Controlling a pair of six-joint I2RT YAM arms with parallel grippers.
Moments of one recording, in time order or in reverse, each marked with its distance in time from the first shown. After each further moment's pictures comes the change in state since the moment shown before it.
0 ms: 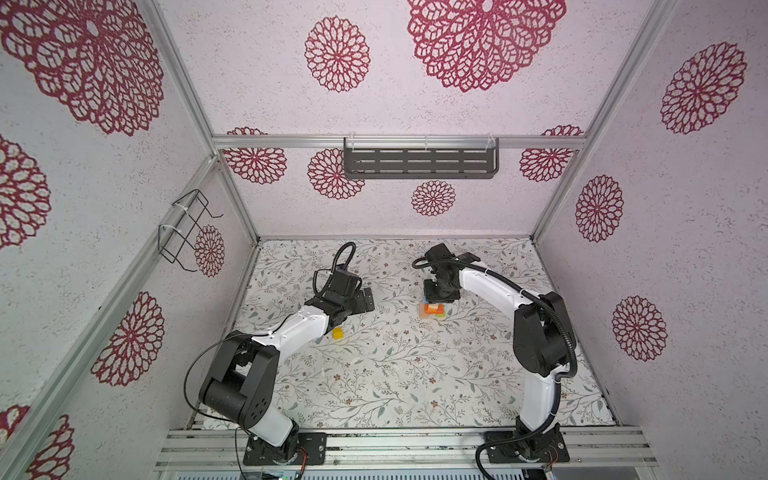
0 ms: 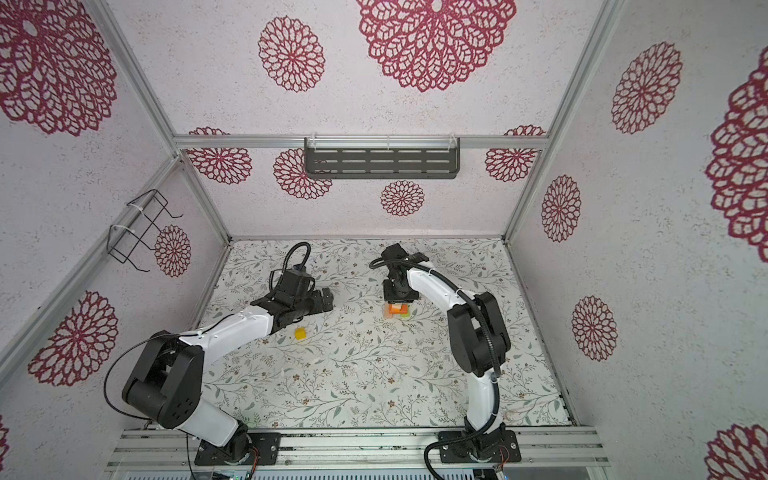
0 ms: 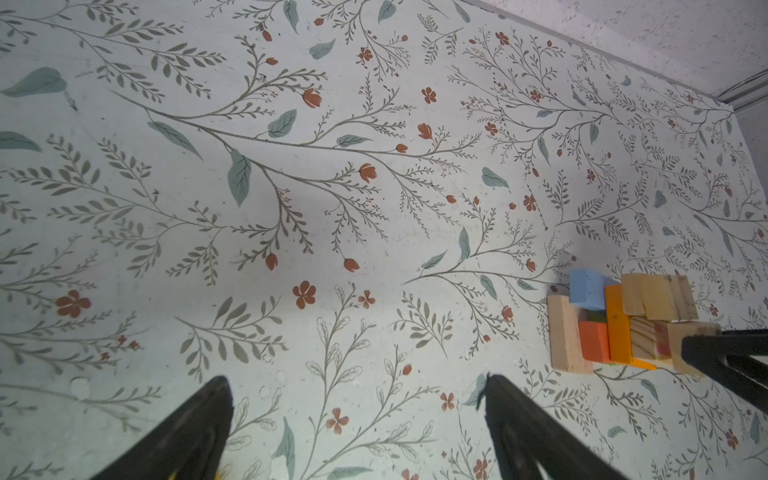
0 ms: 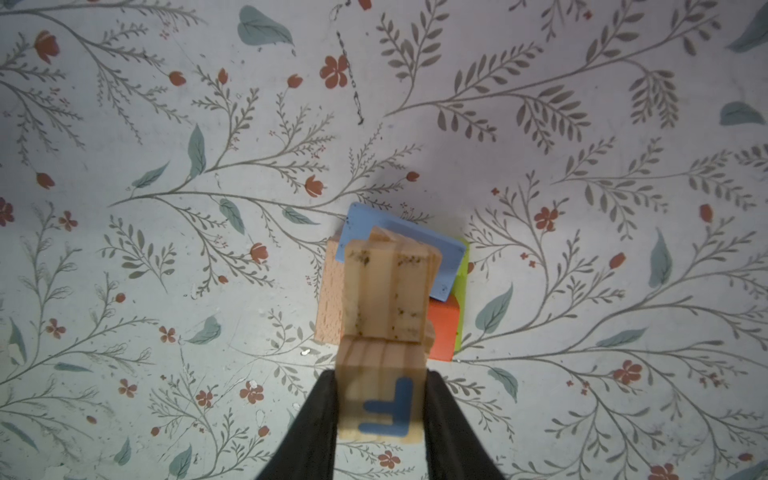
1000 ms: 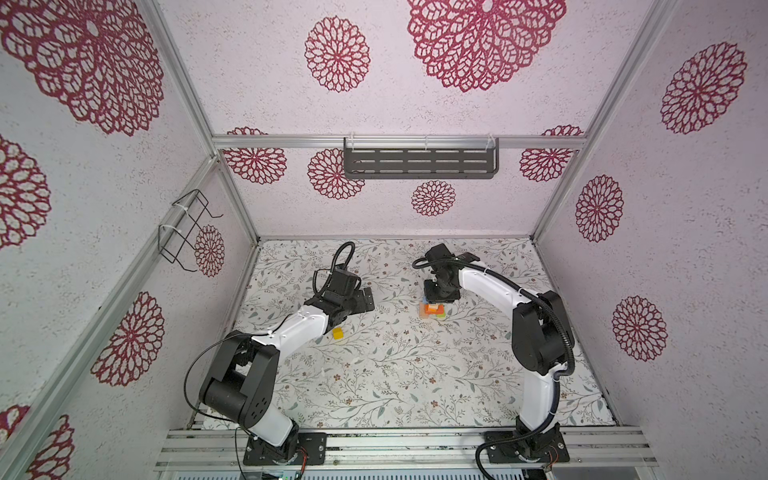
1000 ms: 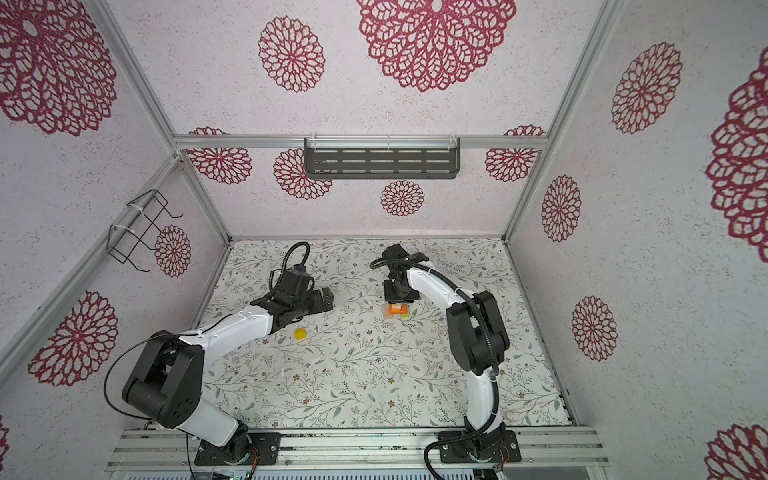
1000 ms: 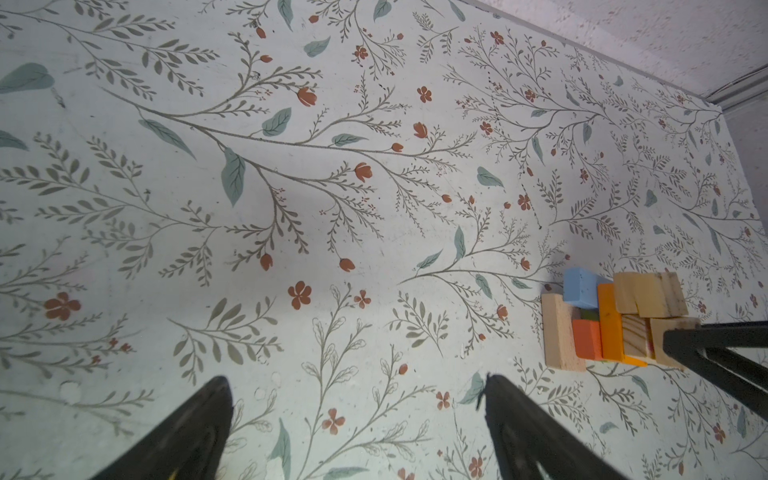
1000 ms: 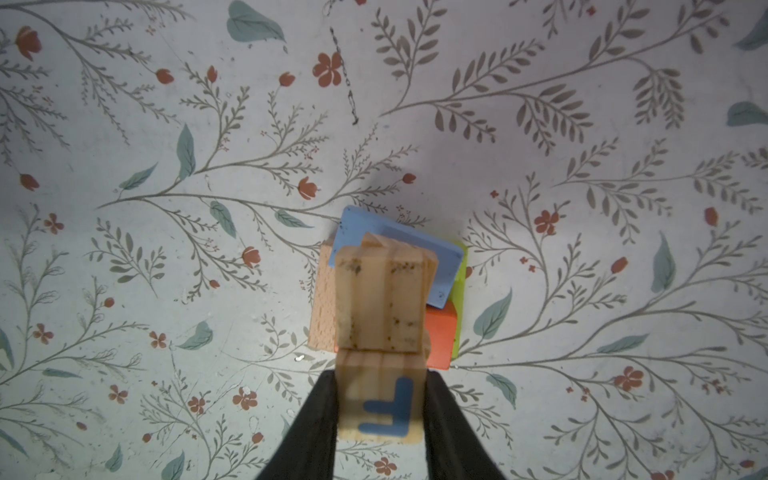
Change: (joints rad) left arm 0.006 0.002 0.000 0.006 0.021 0.000; right arm -0.005 0.016 0.005 -0.002 -0.002 -0.007
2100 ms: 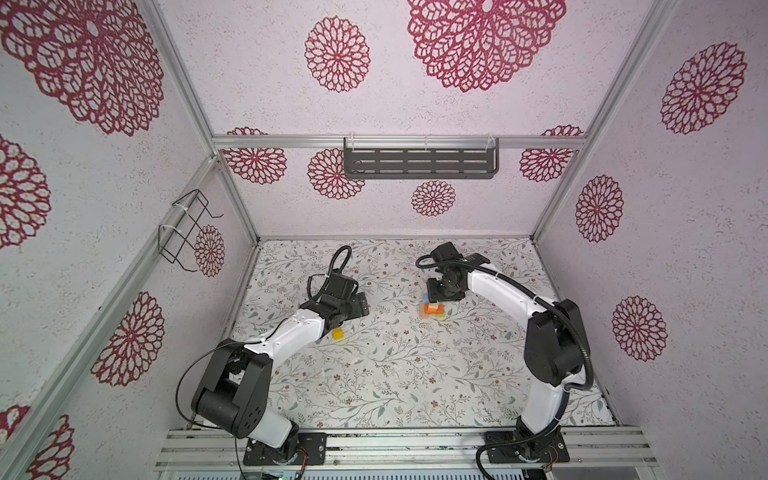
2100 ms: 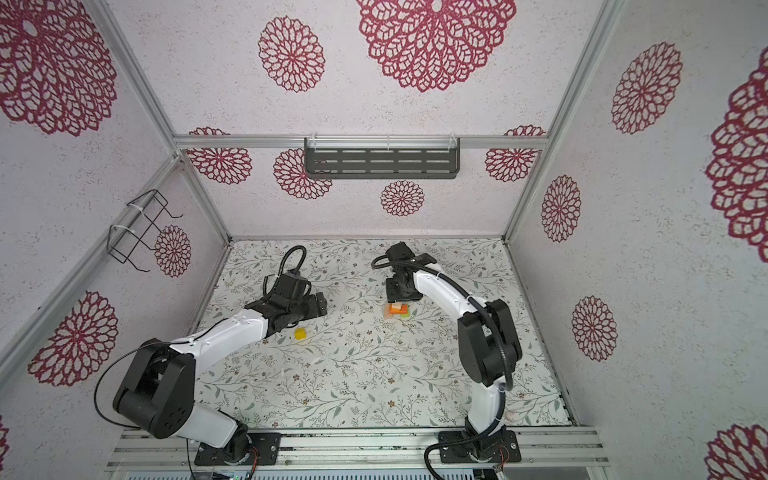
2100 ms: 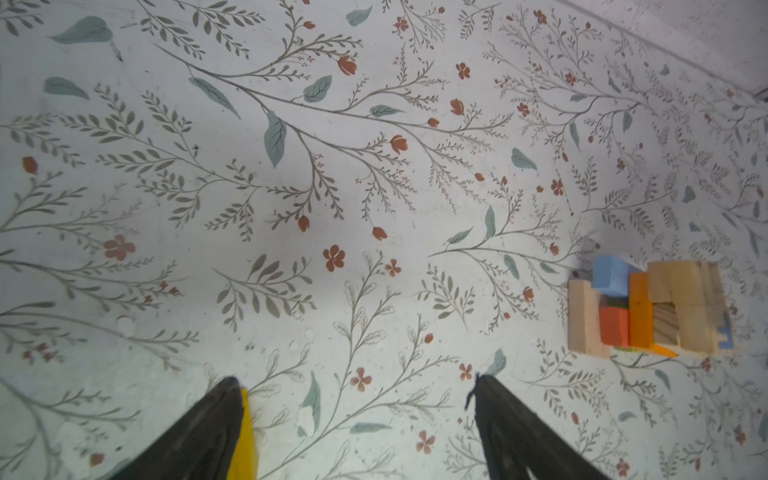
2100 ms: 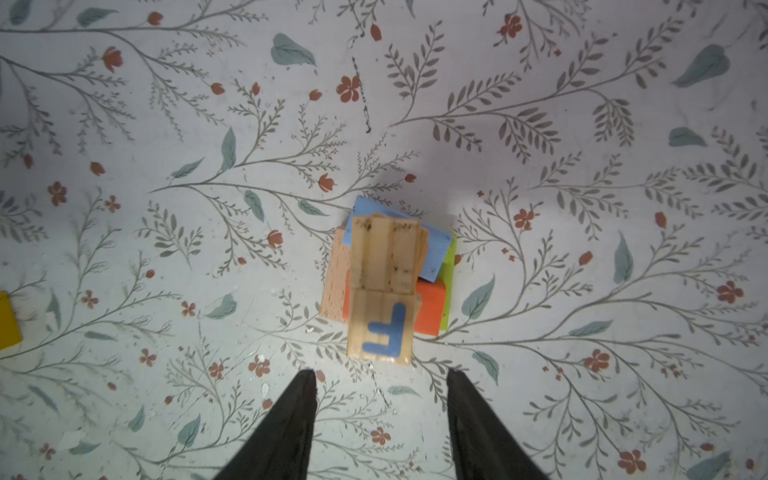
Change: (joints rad) left arm 0.003 -0.086 -0.050 -0.110 -0.038 -0.051; right arm 0.000 -0.164 -0.104 0.040 -0.006 -0.035
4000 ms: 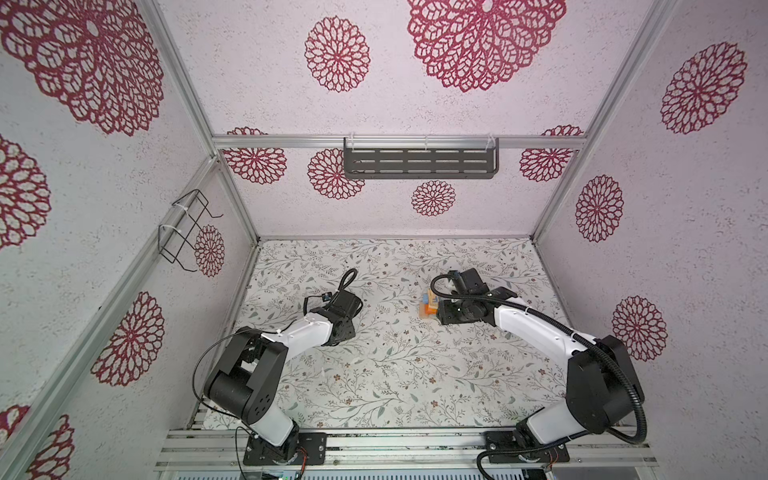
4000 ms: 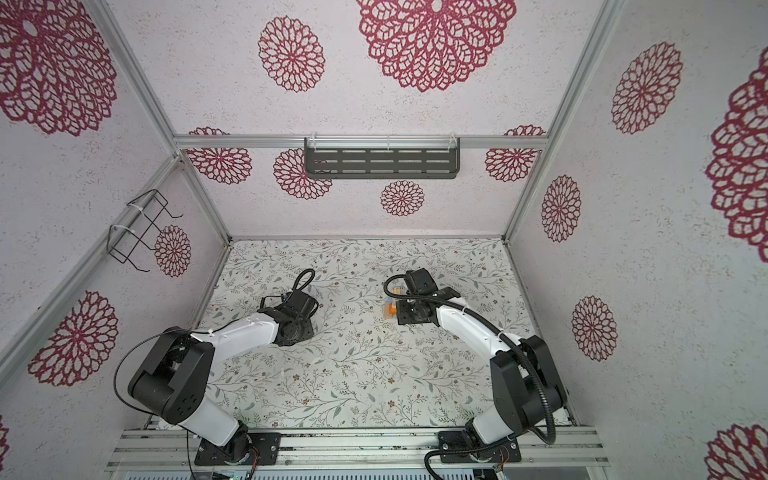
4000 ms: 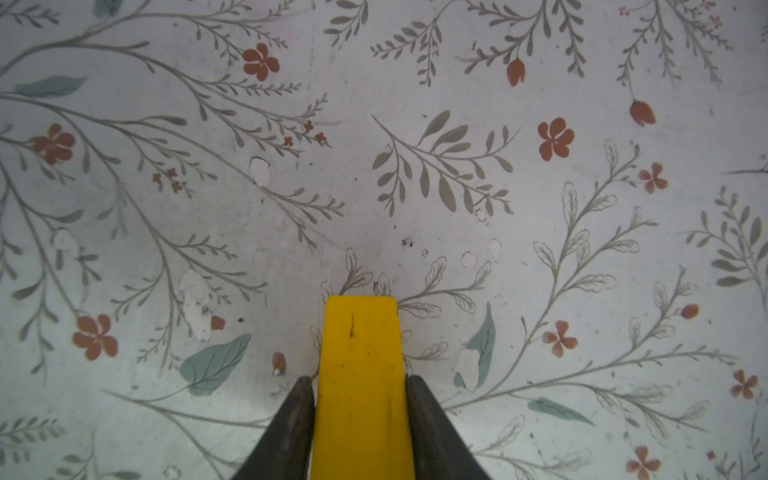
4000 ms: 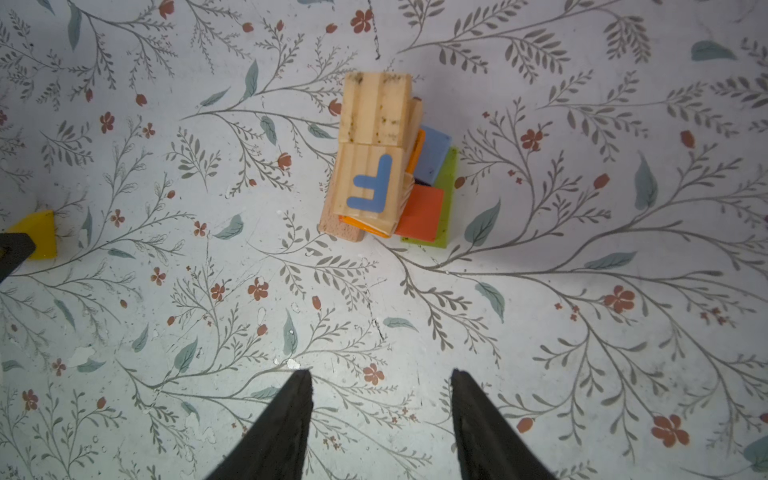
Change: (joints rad) left arm -0.045 0.121 -0.045 -0.181 -0.186 -0.150; right arm -0.011 -0.295 -0.445 0.266 -0.072 -0.018
